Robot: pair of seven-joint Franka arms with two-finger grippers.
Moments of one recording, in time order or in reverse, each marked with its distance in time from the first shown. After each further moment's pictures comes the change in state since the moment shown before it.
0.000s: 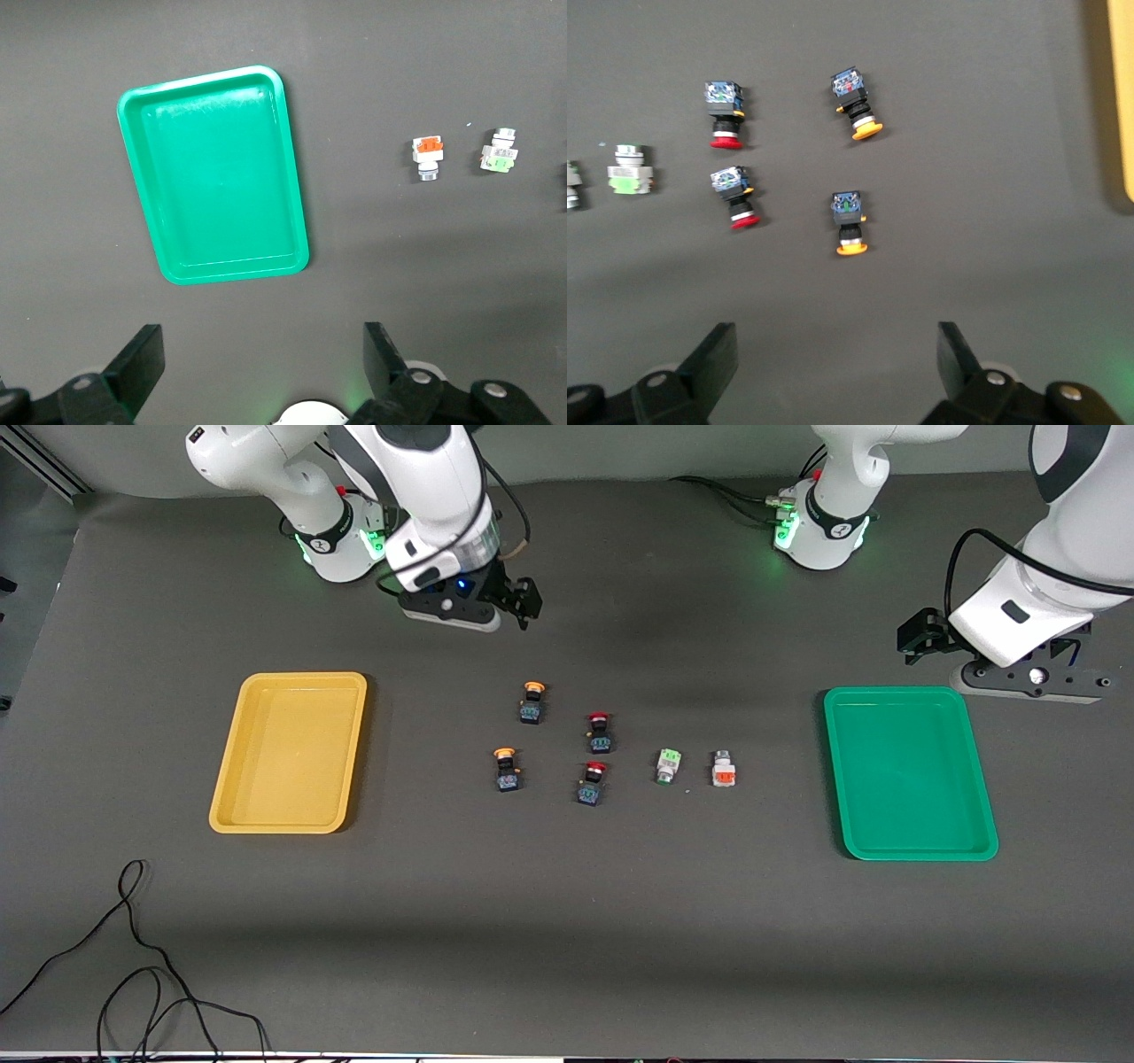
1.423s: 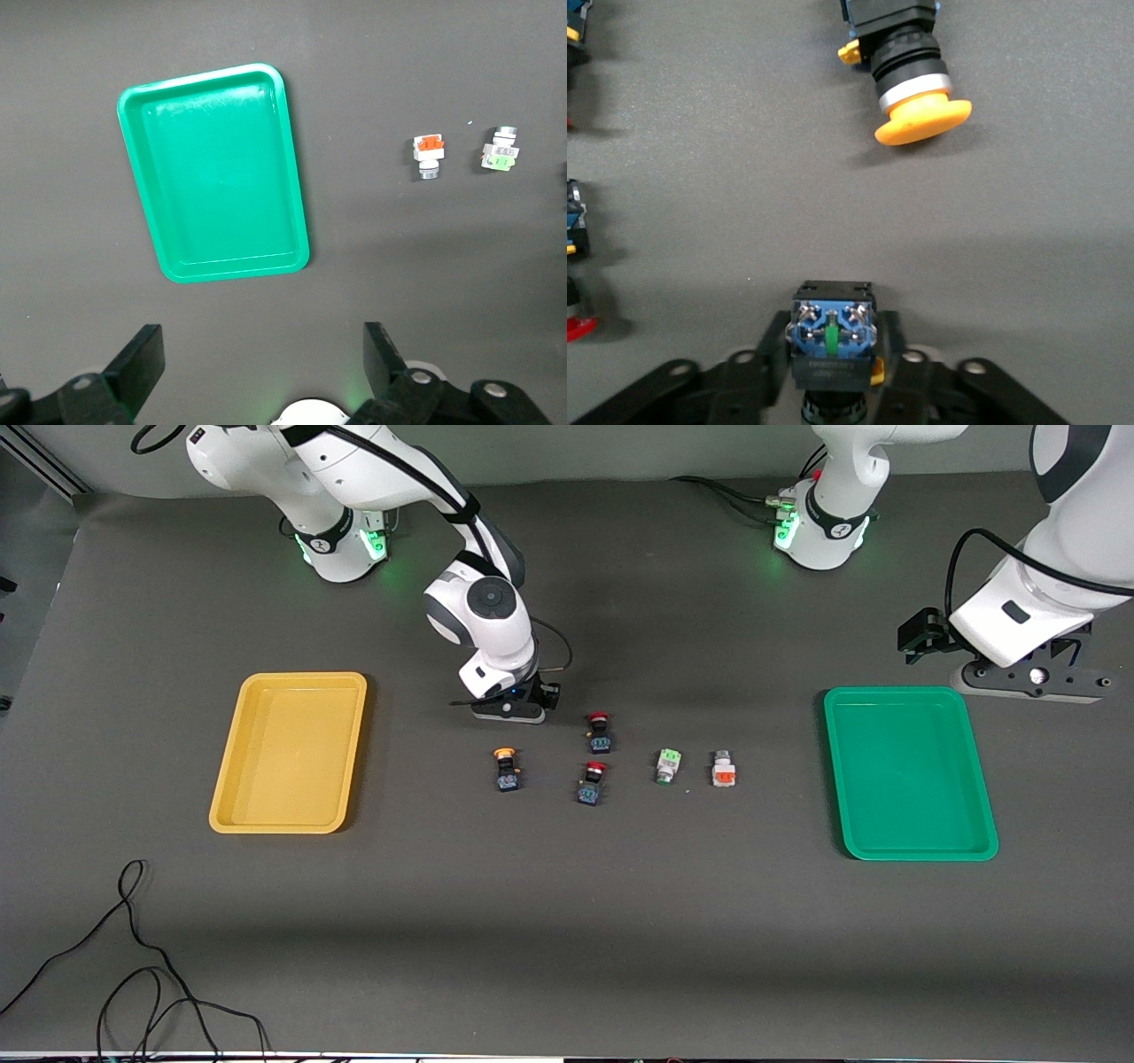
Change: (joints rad) left arm 0.000 0.000 0.001 0.000 0.000 -0.004 0.000; right arm 0.013 0.466 -0.010 -0.143 -0.146 0.649 0.000
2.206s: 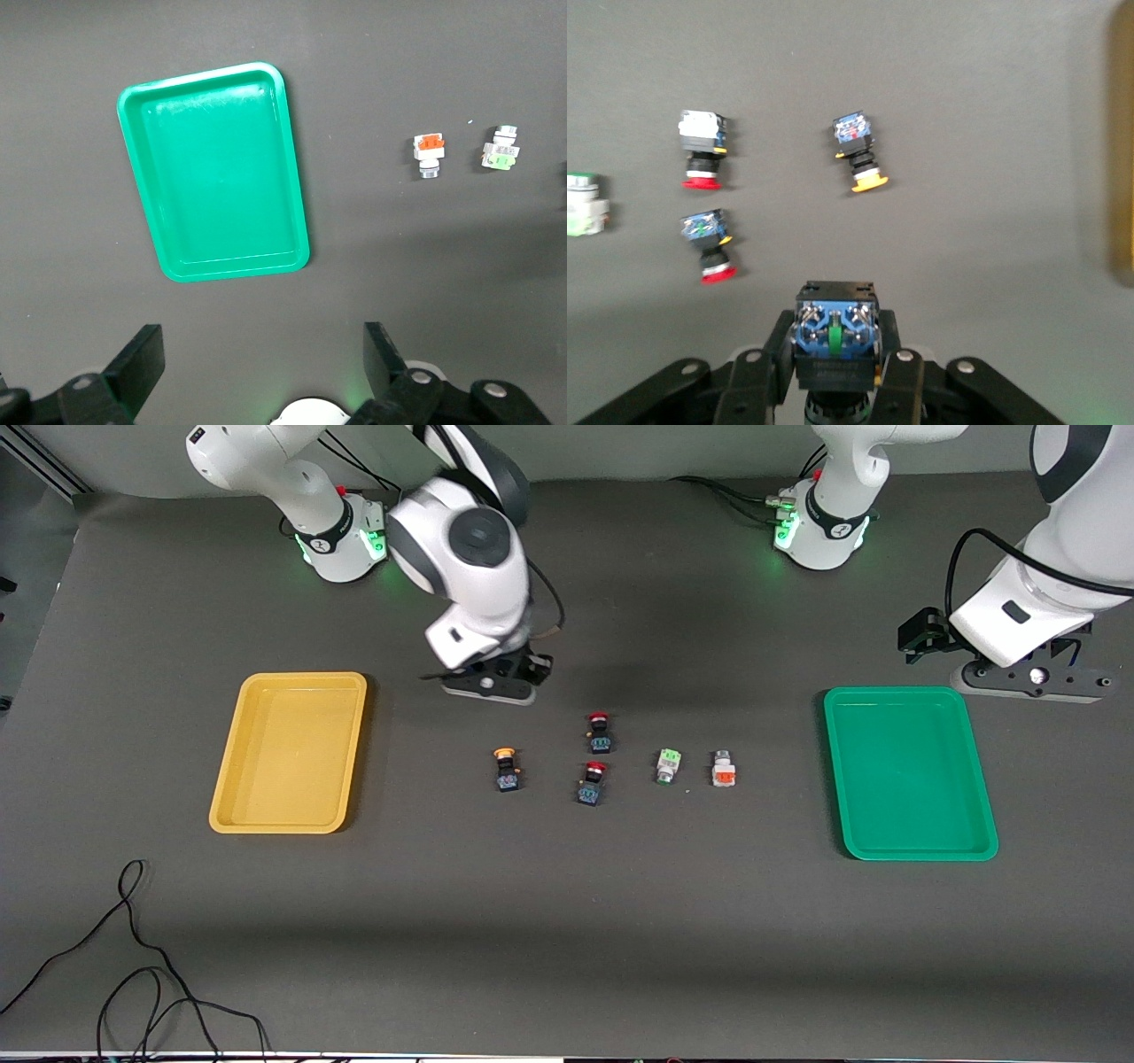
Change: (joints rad) left arm 0.000 0.001 0.000 0.000 0.000 -0.003 0.000; right arm -0.013 -0.248 -0.088 0.407 0.150 -0.788 -0.182
